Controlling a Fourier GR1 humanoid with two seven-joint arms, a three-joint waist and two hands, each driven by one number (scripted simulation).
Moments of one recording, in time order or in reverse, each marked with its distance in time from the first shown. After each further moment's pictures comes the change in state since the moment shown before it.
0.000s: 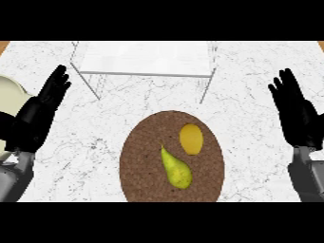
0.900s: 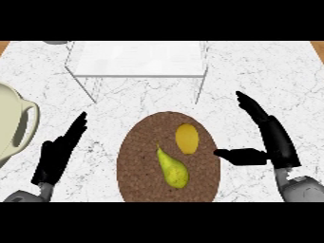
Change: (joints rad) left arm 0.183 -0.090 -0.090 0.191 -0.067 -0.077 -0.069; right arm 0.083 -0.077 0.291 -0.121 0.372 -0.016 0.043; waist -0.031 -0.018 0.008
